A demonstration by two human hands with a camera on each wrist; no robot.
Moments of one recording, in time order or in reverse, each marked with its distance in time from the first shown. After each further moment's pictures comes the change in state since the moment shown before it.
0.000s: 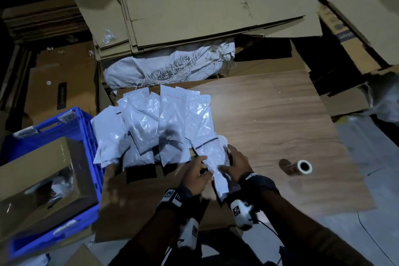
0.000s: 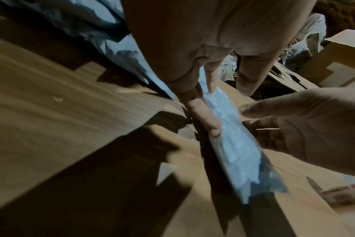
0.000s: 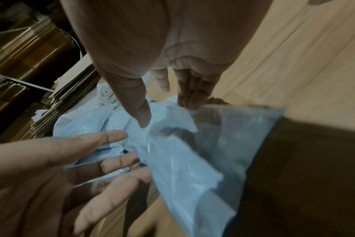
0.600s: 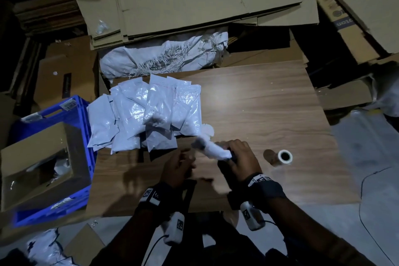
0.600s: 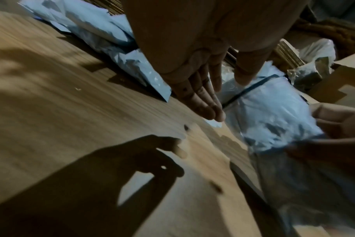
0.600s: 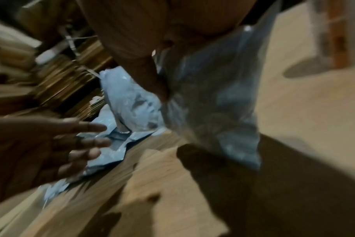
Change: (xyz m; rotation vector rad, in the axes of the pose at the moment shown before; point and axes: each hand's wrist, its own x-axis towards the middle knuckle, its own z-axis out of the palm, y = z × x) left_hand -0.035 0.015 0.021 -0.292 0.204 -0.104; right_hand -0.055 0.038 -0.061 -0.091 0.226 -0.607
